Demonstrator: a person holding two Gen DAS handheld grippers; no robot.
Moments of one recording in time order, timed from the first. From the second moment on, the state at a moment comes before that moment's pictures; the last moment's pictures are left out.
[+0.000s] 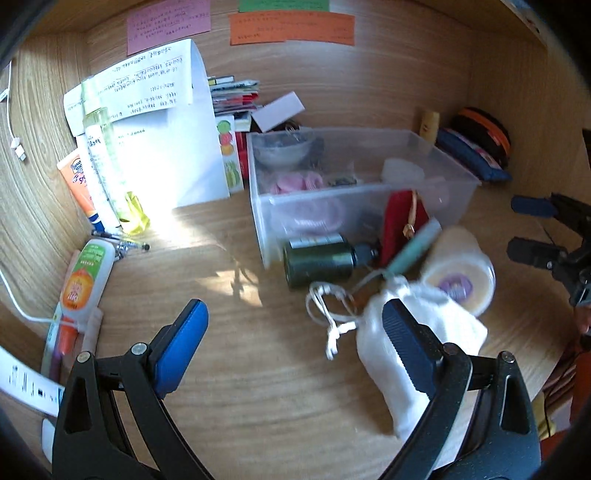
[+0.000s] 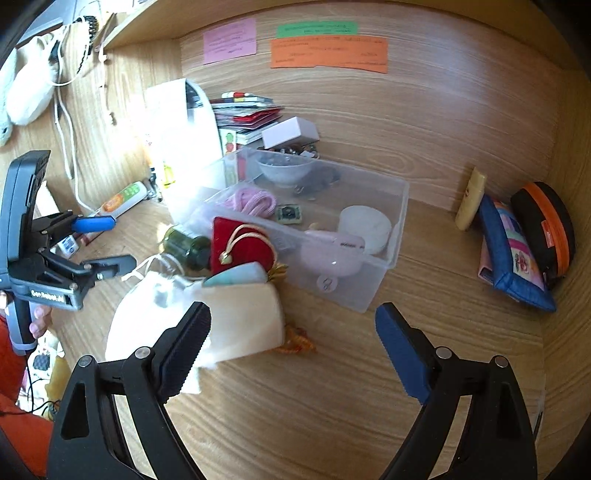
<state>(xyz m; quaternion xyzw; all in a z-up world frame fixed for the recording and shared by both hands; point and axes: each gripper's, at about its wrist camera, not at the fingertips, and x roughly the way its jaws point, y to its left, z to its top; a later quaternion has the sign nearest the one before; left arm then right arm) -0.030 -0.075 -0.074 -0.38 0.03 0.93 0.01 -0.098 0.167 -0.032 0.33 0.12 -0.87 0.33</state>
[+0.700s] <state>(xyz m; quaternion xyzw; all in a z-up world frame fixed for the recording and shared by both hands) -0.011 -0.052 -0.087 -0.39 0.03 0.92 0.04 -0.115 0.125 -0.068 0.39 0.12 -0.82 0.39</state>
